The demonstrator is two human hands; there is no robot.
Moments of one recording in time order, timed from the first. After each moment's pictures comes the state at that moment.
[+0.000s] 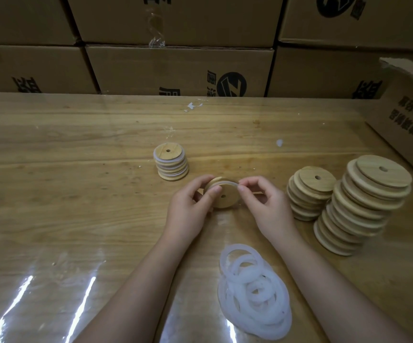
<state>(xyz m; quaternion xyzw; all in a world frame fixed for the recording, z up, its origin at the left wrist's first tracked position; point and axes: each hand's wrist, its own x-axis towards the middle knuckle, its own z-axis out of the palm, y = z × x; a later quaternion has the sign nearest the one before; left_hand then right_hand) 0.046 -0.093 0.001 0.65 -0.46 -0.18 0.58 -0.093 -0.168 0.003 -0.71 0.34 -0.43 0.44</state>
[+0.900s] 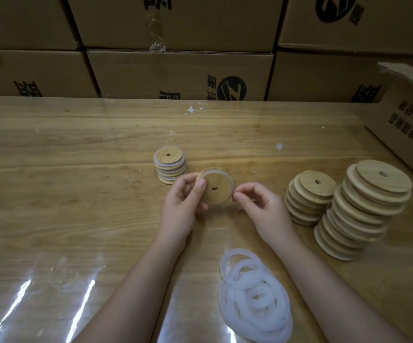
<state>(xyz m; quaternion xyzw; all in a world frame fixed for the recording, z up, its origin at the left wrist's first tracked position) 0.049 -0.091 0.010 0.56 -0.35 -0.29 0.70 -0.093 -0.167 0.004 -0.71 0.32 -0.40 0.49</state>
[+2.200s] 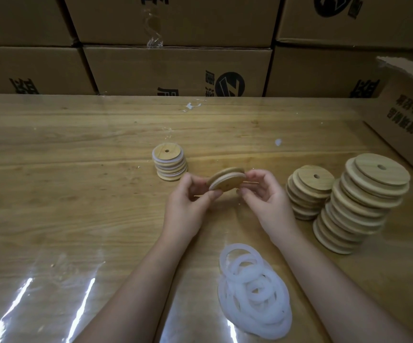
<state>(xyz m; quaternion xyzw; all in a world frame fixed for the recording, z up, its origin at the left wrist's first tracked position) 0.044 -0.091 0.003 0.62 -0.42 -0.21 0.63 -0.094 -0.170 0.003 -0.63 0.30 -0.44 0.56</state>
